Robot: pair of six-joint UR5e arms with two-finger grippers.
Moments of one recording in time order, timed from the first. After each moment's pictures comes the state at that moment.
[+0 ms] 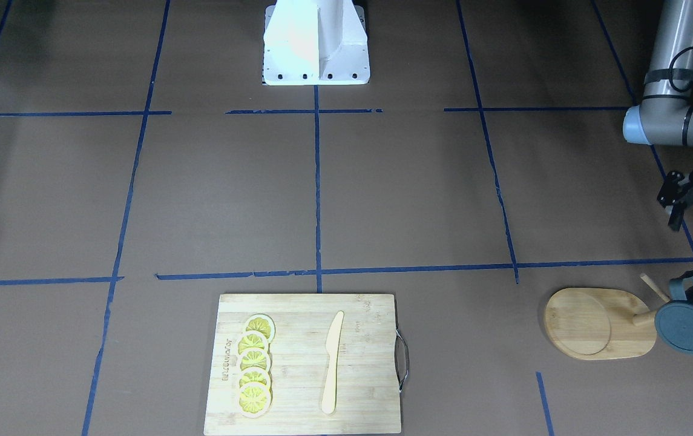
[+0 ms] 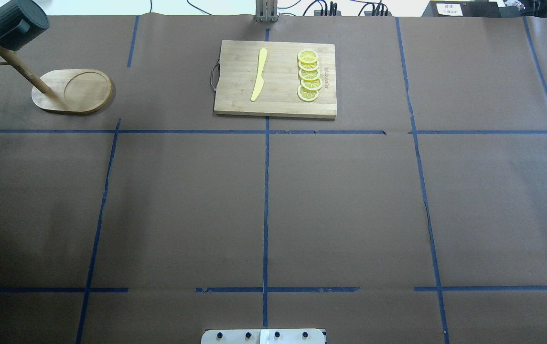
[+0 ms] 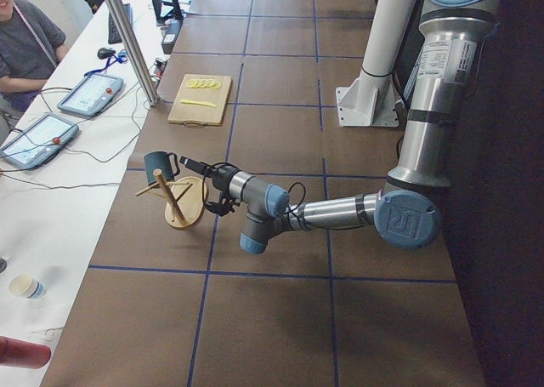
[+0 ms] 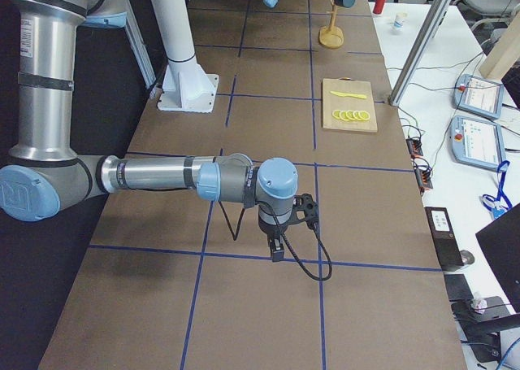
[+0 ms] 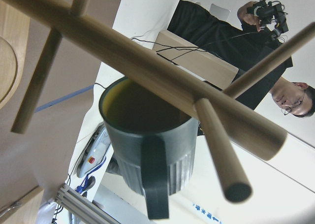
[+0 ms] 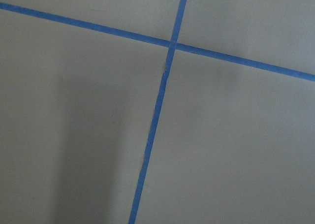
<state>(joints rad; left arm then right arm) -1.05 -1.65 -1.20 -3.72 -1.51 -2.80 1.61 -1.71 1.79 -1.69 2.32 -0.27</state>
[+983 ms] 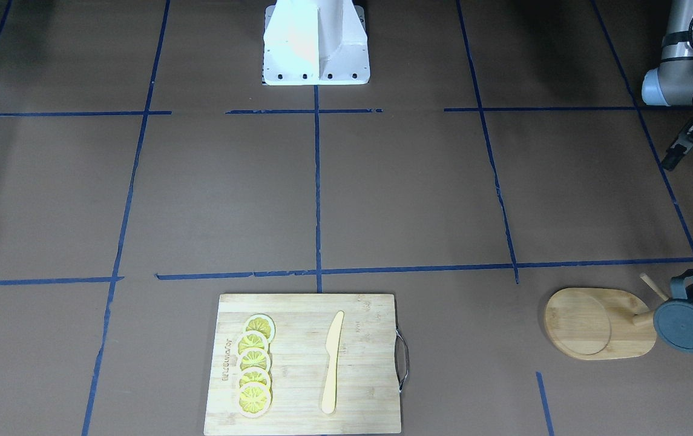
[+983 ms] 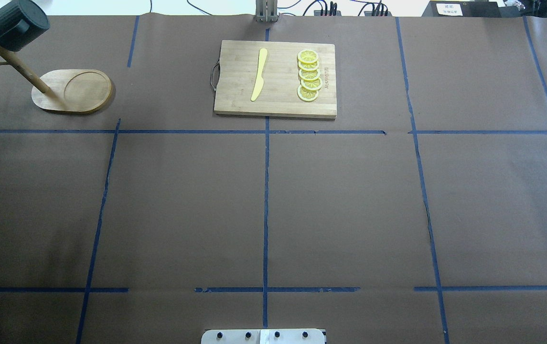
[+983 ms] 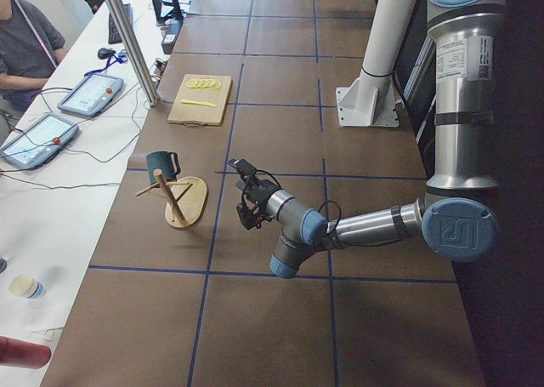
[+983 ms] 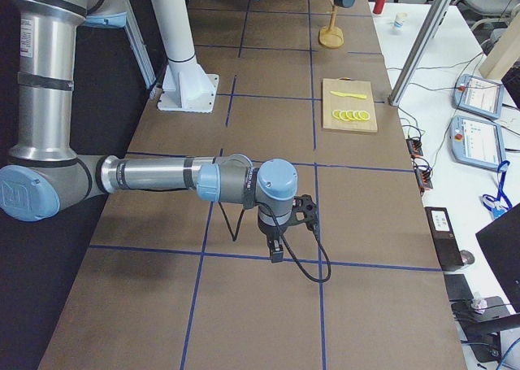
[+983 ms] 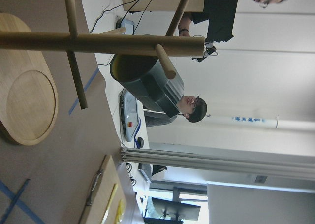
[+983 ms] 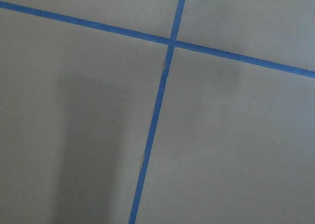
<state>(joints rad) -1.05 -1.48 -1.26 -3.79 -1.83 -1.85 1.61 -1.71 1.79 -1.69 2.32 -0.26</state>
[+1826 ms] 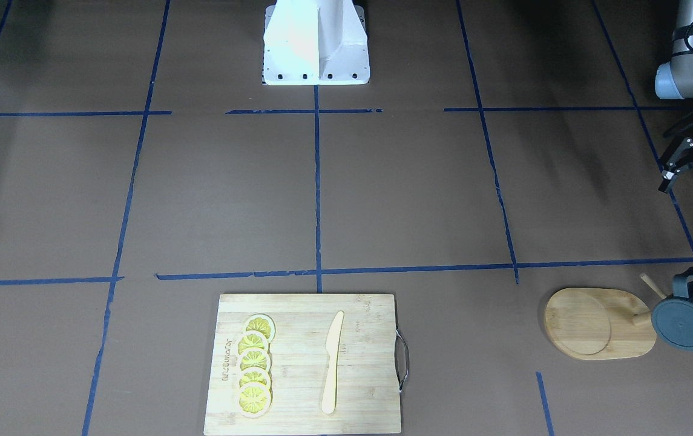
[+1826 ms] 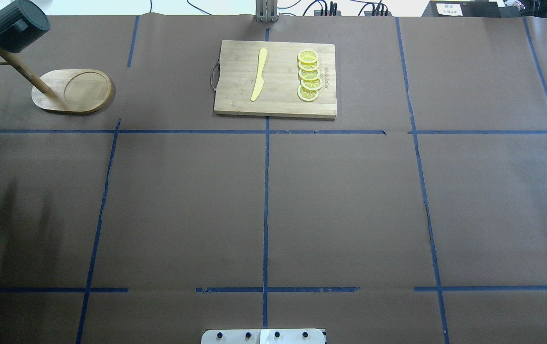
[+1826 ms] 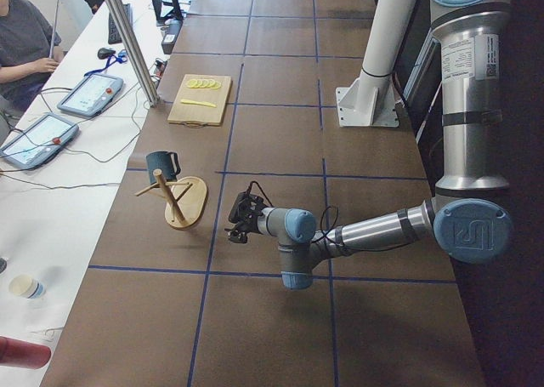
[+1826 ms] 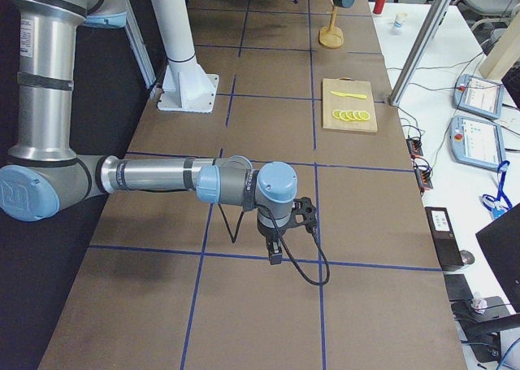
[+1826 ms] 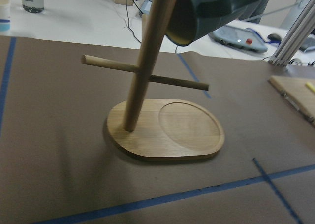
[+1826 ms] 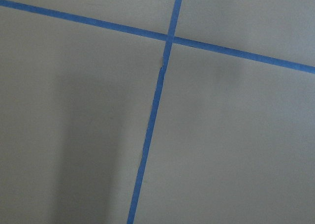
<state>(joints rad) -1.13 -1.45 -1.26 -3.25 -1.90 -0.63 1.61 -1.71 1.78 -1.69 2.32 -0.26</state>
